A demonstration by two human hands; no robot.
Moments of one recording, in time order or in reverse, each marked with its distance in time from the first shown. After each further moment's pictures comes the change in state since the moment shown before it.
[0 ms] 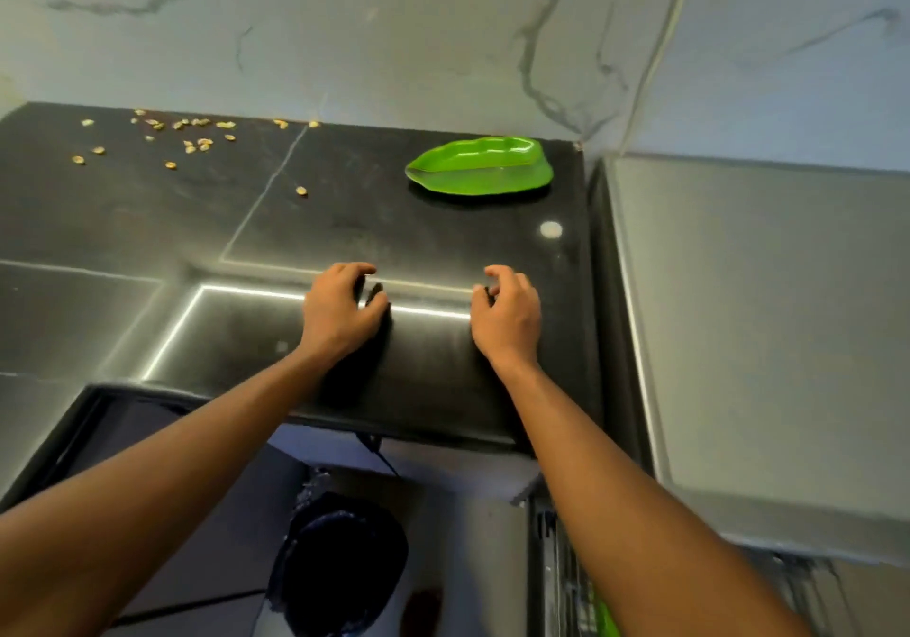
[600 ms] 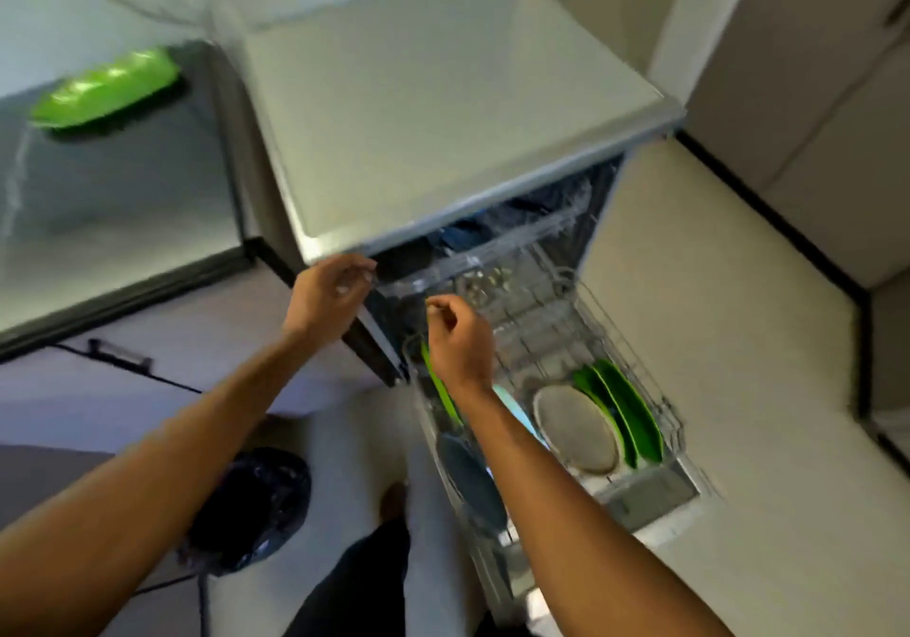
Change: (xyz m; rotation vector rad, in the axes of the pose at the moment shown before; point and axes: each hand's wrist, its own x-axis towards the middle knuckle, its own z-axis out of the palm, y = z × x) left_hand -0.305 0.247 0.150 -0.229 -0.409 0.391; right_hand -0.317 0.216 -0.254 0.286 0.337 0.353
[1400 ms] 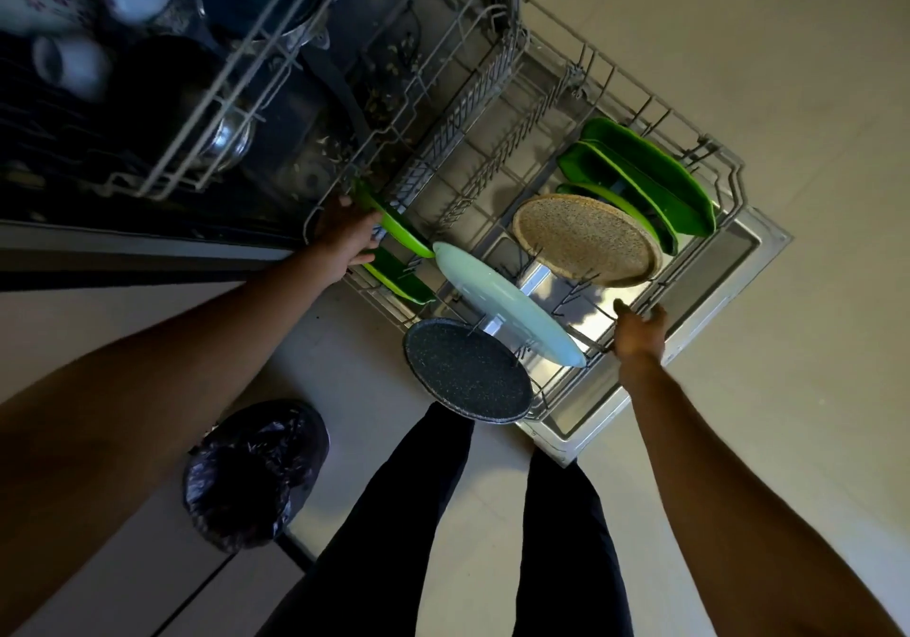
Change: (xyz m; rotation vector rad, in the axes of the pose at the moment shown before) left_hand 0.048 -0.177 0.343 -0.016 -0.630 -0.747; right_hand -0.090 0.441 -0.090 0.210 0.628 1.237
